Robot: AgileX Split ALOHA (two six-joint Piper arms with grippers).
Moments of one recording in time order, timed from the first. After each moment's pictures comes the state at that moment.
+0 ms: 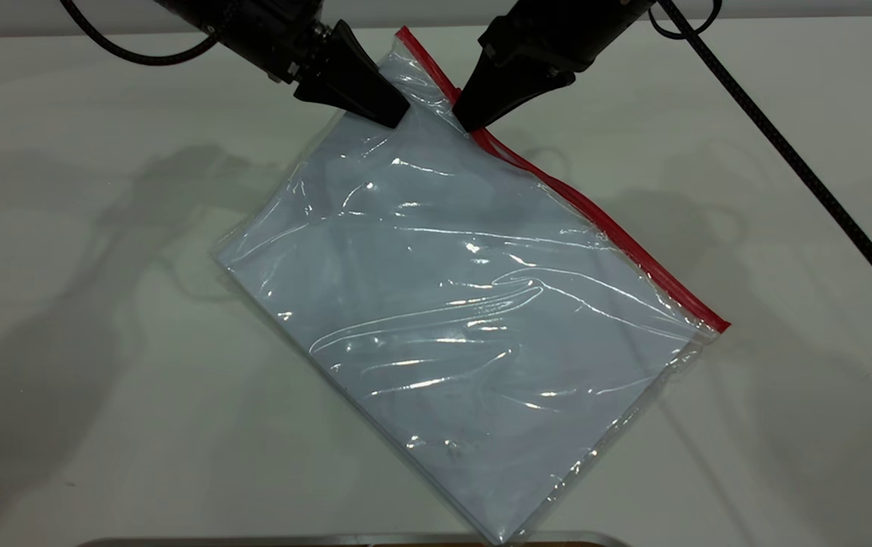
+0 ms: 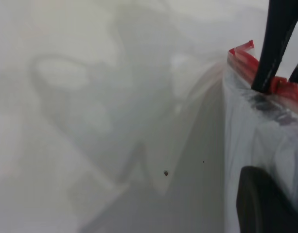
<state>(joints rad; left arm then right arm) -0.18 2.60 -1.89 -1.09 1.15 1.66 0.34 2.33 -1.53 1.03 0.73 -1.20</state>
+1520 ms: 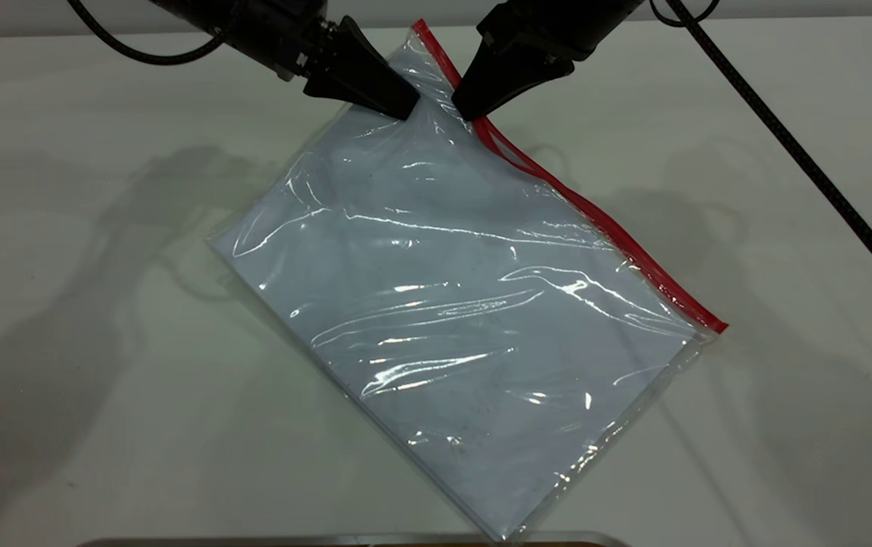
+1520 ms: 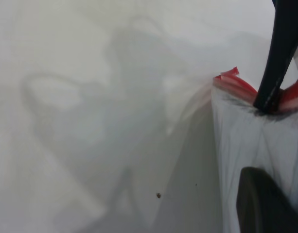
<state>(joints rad) -0.17 2.61 -1.89 -1.16 1.17 1.65 0.34 2.32 -1.54 0.96 0.74 -1.15</state>
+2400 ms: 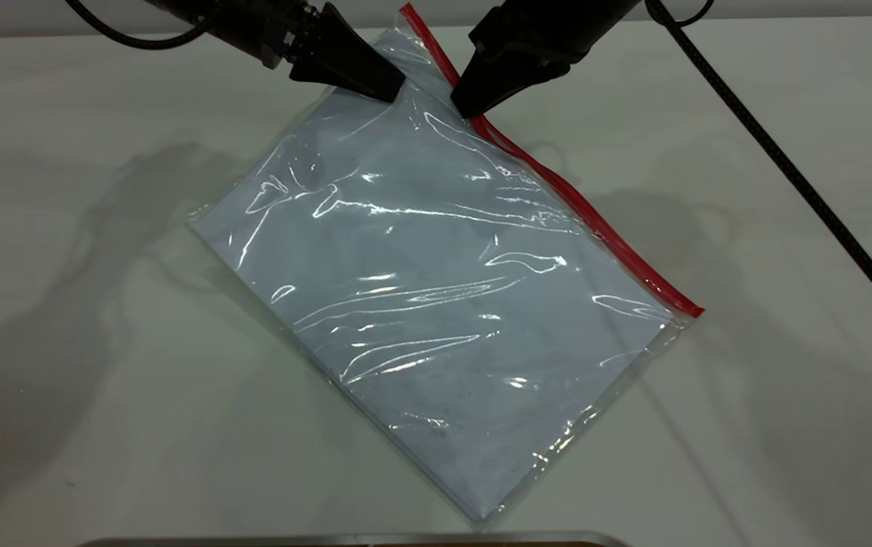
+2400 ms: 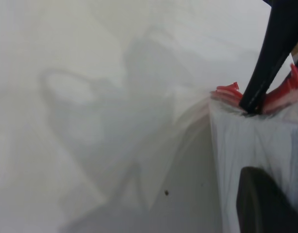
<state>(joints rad) -0.14 2.61 -1.90 -1.18 1.17 1.60 0.35 2.33 -1.54 0.95 0.66 -1.14</state>
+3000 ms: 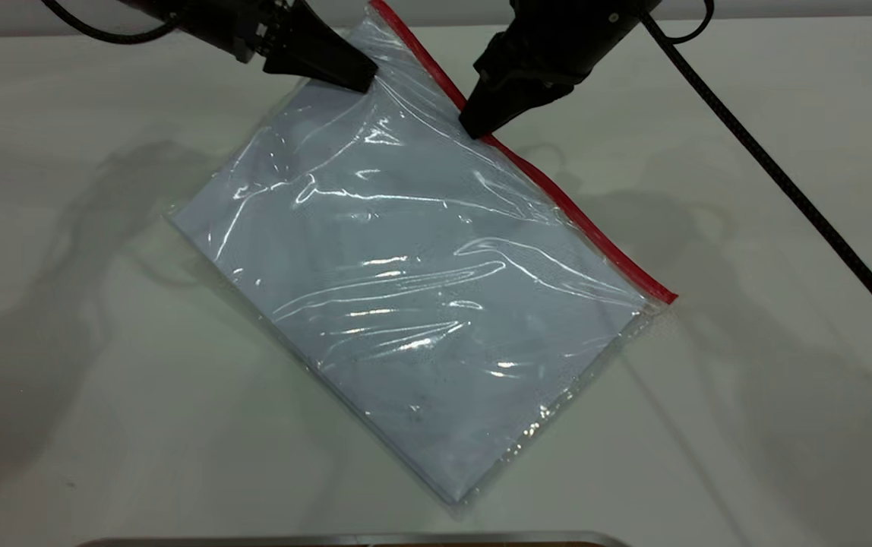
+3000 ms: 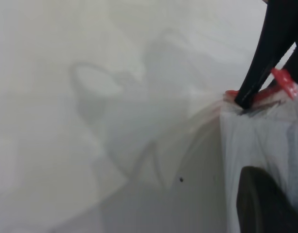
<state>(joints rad) -0.09 2.62 -1.90 -1.19 1.17 1.60 0.35 2.36 -1.55 0.90 0.63 -1.13</state>
